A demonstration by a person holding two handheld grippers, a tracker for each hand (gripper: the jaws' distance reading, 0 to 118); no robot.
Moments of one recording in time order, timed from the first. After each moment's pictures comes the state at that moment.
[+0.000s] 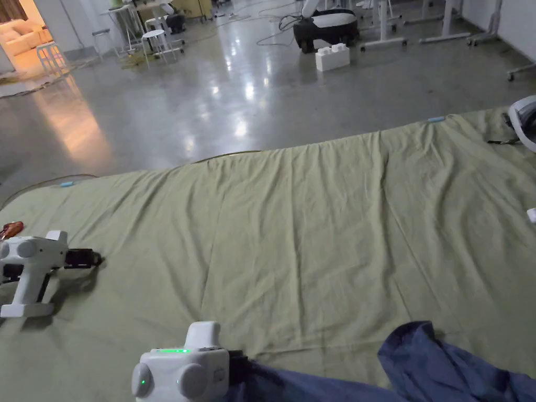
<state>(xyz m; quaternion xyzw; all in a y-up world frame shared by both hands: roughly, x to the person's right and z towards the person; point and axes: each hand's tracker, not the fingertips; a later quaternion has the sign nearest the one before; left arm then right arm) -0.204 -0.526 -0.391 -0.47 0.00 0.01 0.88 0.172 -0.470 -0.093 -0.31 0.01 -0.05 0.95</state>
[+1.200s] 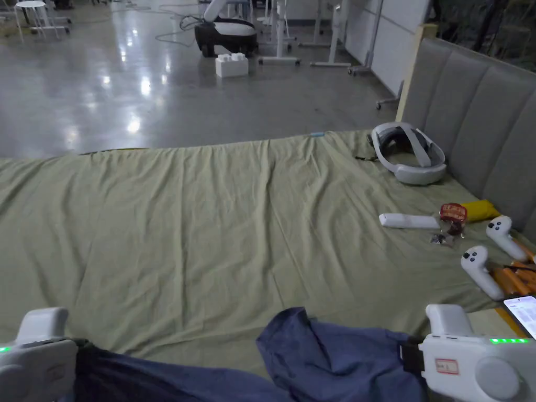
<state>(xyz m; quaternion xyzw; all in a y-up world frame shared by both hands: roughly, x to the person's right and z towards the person) -0.234 -0.427 -0.325 -0.41 -0.03 0.05 0.91 0.222 -0.521 -0.280 -0.42 0.03 -0.06 0.90</state>
